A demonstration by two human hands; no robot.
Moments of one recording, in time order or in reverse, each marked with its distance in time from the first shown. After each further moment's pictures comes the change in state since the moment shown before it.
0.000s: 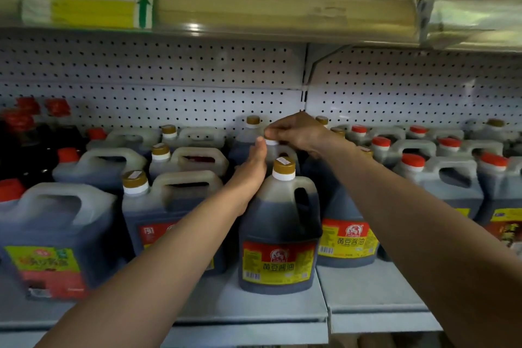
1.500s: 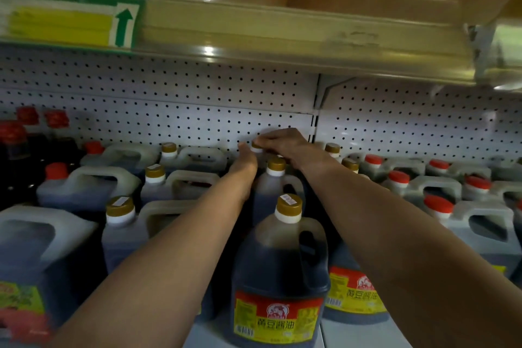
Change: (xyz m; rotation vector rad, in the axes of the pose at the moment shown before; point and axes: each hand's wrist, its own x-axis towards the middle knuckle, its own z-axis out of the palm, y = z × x) left_hand 0.046 0.070 -0.002 -0.151 0.227 -0.068; right_hand 0.091 0.006 0.028 0.243 0.064 0.184
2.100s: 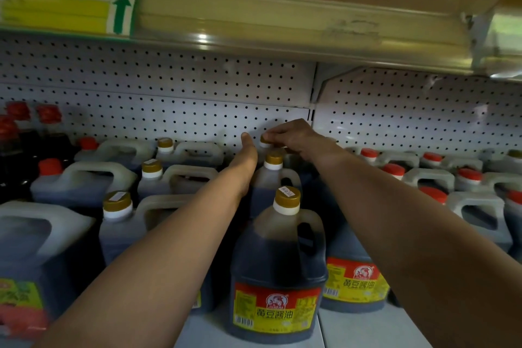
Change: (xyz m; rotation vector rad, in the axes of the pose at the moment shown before) left_hand -0.001 0.000 0.000 0.036 -0.089 0.007; right_hand -0.001 0.003 -0.026 -0.201 0.022 -0.040
